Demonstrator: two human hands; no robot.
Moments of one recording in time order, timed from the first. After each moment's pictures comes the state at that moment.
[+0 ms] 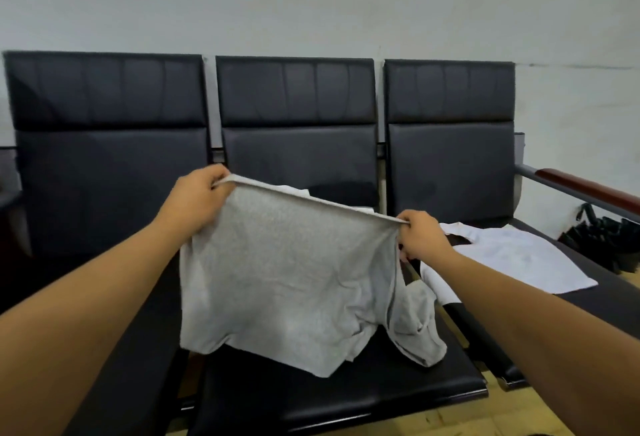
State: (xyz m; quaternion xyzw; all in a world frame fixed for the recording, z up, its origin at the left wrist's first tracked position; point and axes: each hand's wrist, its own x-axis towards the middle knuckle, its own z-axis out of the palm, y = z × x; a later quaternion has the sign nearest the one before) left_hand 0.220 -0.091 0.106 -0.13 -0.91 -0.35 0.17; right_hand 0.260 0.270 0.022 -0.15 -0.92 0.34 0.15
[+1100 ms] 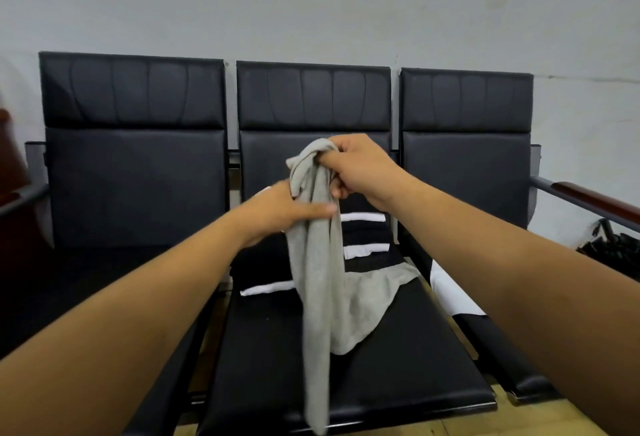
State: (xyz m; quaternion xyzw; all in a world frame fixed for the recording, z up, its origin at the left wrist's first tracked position) left_hand 0.251 -0.034 0.118 -0.30 -0.79 -0.52 -0.11; right_hand 0.270 0.129 0.162 0.11 -0.83 0.53 0.11
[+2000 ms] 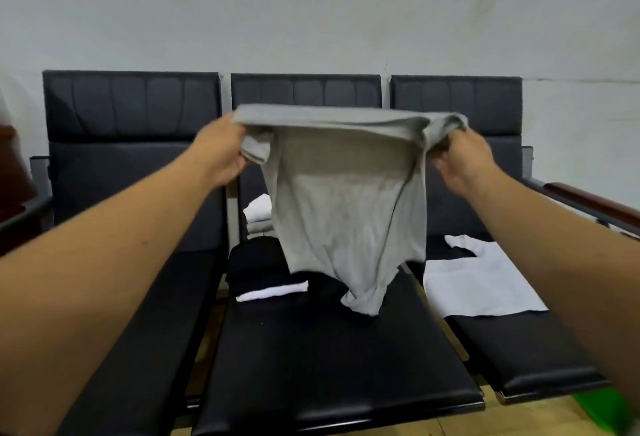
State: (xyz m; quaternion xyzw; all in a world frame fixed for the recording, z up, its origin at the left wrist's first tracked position) left_hand 0.194 -0.055 0.186 -0.16 -0.61 -0.77 0.03; right_hand 0.263 0.287 0.171 -0.10 -0.55 0.77 0.30
